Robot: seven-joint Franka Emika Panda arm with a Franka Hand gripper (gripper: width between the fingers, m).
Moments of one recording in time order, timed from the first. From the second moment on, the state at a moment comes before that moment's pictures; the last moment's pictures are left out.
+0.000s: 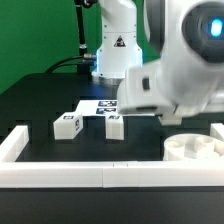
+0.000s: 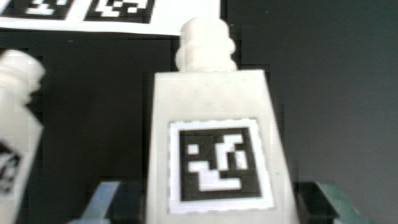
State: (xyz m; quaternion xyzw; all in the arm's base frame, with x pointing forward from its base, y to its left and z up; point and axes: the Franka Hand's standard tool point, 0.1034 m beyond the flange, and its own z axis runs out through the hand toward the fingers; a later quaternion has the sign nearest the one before) arm 0.531 0.065 0.067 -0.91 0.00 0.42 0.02
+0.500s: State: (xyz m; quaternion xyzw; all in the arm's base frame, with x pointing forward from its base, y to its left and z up) arm 0.553 0.064 0.083 -0.95 -0.02 0.31 0.03
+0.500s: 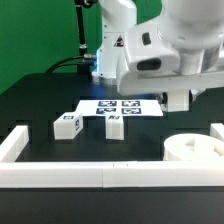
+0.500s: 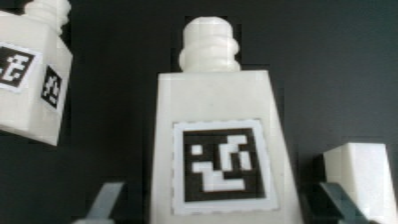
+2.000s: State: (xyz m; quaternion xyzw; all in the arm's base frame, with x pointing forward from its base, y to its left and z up) arm 0.643 0.069 0.131 -0.95 -0.02 -0.30 0.03
